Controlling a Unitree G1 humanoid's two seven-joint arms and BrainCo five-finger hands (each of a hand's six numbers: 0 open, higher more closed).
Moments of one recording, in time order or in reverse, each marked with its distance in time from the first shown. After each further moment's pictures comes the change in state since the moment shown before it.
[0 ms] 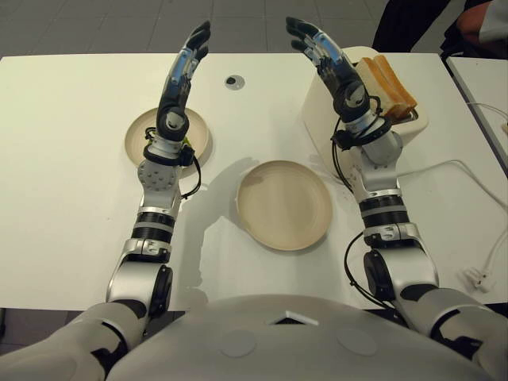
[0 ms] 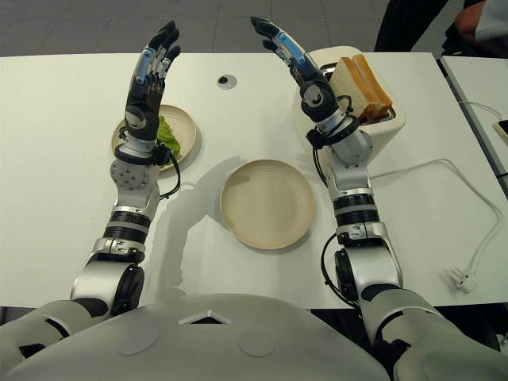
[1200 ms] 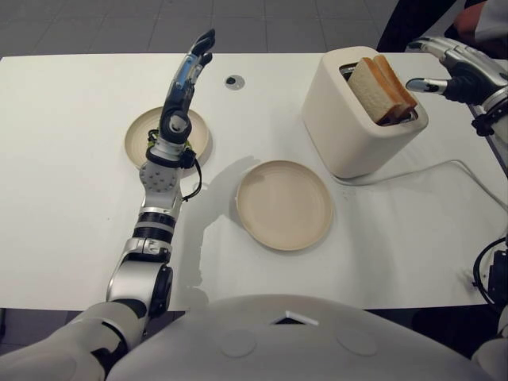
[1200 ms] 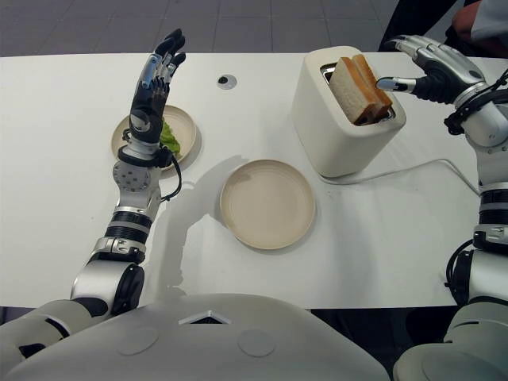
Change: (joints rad) left arm -0.005 0.000 -0.010 0.052 -0.009 -0.027 -0.032; right arm 0.017 -0.691 -0.134 0.129 -0.652 0.237 -0.191
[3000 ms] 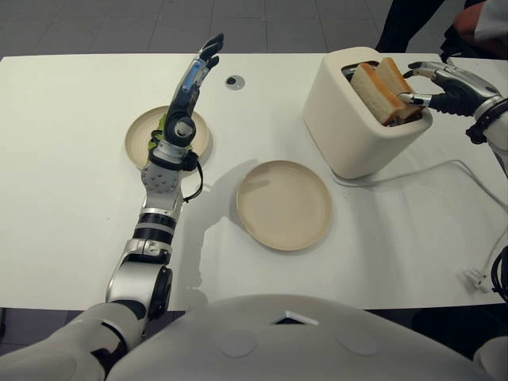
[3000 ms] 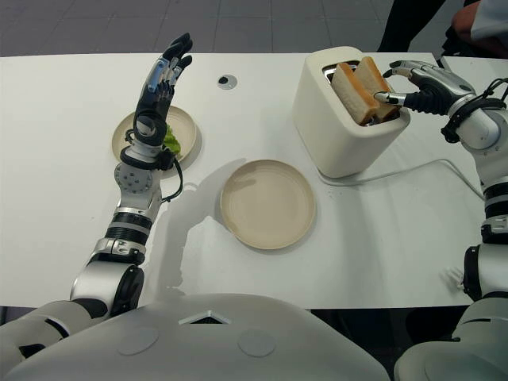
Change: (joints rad) left arm 0.008 0.004 -0.019 -0.015 0.009 -0.018 -0.012; right arm -0.072 -0.077 0.211 0.151 0.045 -0.032 -0.033
